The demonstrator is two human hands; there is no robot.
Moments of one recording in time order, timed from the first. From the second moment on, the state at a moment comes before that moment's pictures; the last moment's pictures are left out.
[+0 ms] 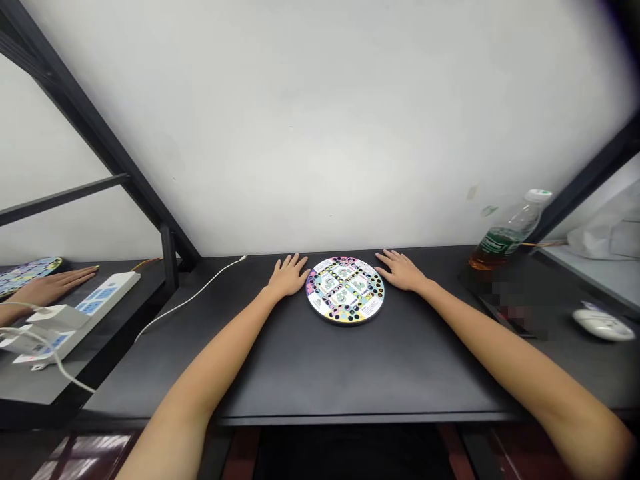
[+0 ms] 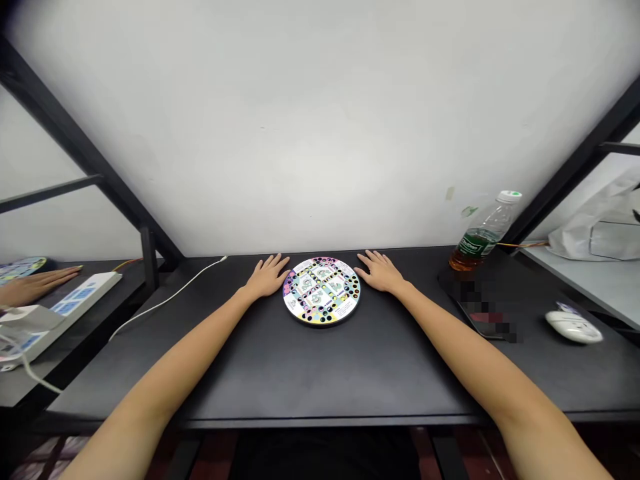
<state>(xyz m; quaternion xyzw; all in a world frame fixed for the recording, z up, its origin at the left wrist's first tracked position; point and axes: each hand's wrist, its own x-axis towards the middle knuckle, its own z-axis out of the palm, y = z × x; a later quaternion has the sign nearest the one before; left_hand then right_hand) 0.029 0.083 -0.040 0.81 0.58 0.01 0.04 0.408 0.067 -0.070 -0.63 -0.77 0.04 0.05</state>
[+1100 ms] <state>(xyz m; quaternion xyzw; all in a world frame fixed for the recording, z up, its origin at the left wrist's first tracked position) 0.029 0.087 -0.039 0.82 0.58 -0.01 0.01 0.404 0.065 -0.059 -0.63 -0.77 0.06 0.06</state>
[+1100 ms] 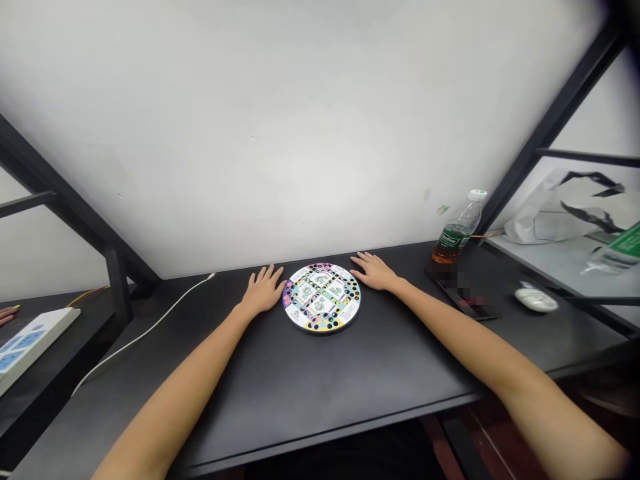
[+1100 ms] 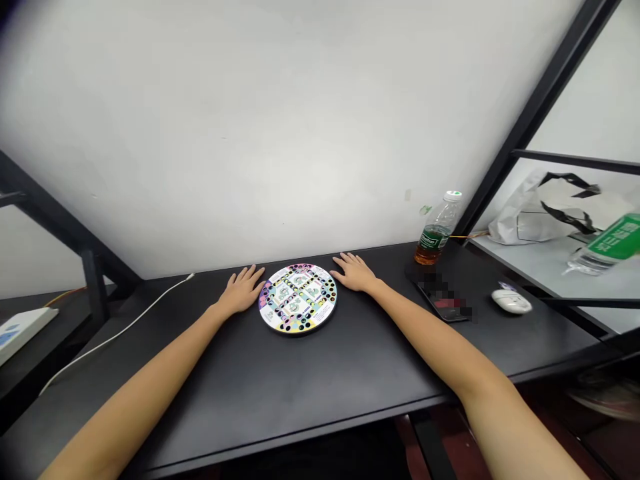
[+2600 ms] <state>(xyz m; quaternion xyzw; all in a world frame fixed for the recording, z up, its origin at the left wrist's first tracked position) 0.030 0.081 -0.035 0.82 0.57 0.00 0.03 0.408 0.067 -0.065 -0.63 -0.77 0.05 0.06</state>
